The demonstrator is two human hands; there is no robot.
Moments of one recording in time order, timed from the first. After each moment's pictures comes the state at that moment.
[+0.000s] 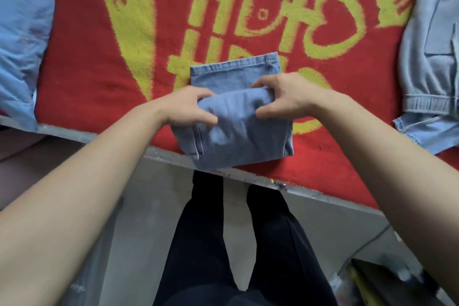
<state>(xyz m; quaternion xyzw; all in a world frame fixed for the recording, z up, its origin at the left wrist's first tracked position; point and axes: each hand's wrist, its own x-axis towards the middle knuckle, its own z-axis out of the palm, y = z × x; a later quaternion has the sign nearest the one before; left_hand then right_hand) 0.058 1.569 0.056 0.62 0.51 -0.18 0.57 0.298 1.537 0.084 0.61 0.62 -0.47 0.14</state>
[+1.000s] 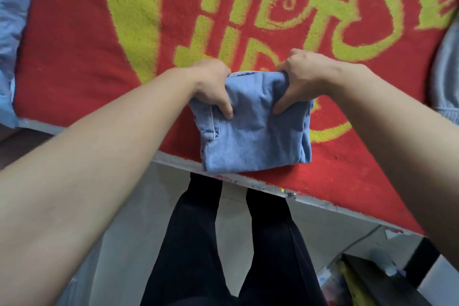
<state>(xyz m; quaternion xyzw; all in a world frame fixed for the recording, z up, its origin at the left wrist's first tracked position) 0.079 1.635 -0.008 0.74 0.44 -0.33 0.39 0.288 1.606 0.018 0.57 0.67 -0.36 0.30</state>
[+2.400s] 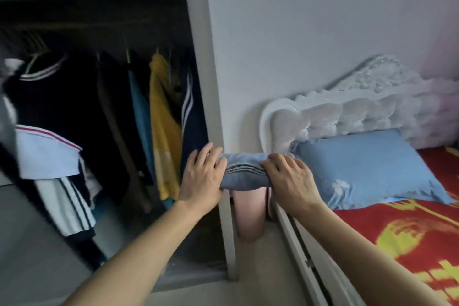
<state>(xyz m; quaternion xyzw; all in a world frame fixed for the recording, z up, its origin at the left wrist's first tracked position) -0.266 0.956 0.523 0.46 0.83 0.05 -0.30 -0.132 1.134 0.519 0.11 0.95 0.09 -0.26</state>
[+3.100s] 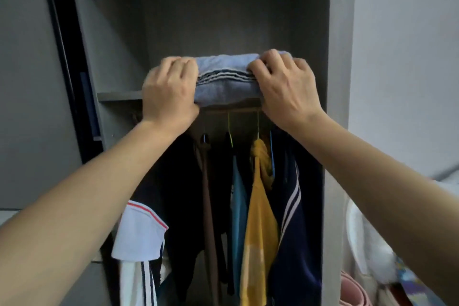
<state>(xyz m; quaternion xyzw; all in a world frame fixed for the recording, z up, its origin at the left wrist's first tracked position) -0.502 0.745 0.862 0.26 0.70 0.04 -0.67 -0.404 0.952 0.859 0.01 0.78 0.24 -0.57</state>
